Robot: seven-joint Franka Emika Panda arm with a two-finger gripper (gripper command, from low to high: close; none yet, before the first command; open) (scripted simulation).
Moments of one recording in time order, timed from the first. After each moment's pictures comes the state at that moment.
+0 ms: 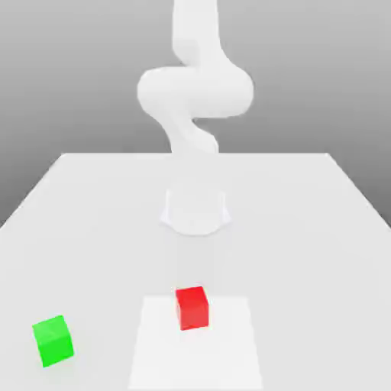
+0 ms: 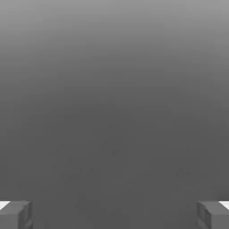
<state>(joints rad) 0.01 -0.73 -0.02 -2.36 0.00 2.35 0.77</state>
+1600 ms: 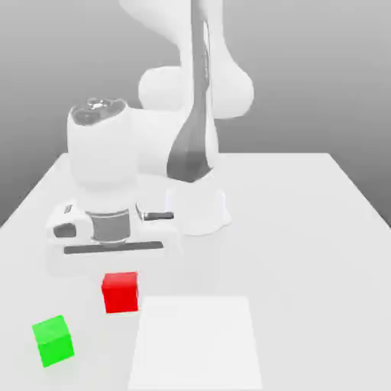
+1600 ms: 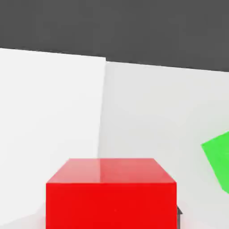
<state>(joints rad) -0.22 0.08 -0.20 -2.56 0.04 2.64 0.29</state>
